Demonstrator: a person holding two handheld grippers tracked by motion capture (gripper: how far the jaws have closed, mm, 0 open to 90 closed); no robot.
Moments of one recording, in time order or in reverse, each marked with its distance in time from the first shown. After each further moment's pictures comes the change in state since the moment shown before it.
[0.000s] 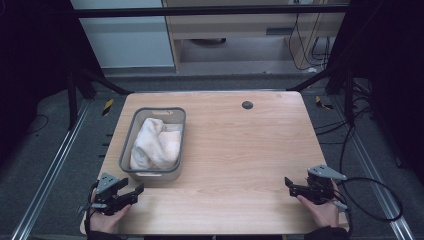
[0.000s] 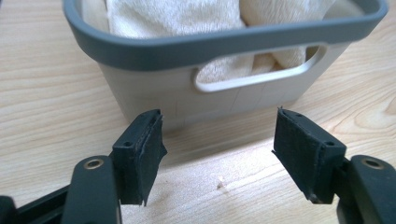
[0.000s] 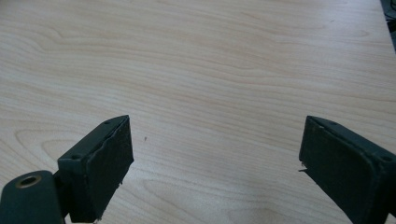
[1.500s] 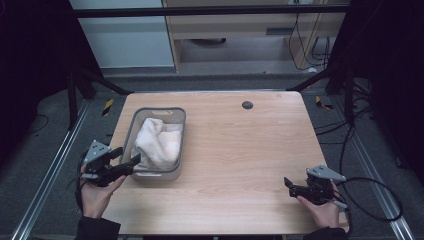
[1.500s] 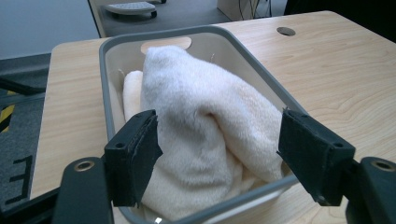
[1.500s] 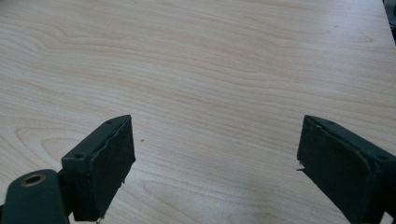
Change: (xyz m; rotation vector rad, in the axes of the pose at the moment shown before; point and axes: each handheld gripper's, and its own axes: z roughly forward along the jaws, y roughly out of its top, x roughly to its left) left arm -0.001 0.099 -0.017 -0.097 -0.009 0.067; right arm -0.001 -0.002 0.001 -0.019 0.011 -0.021
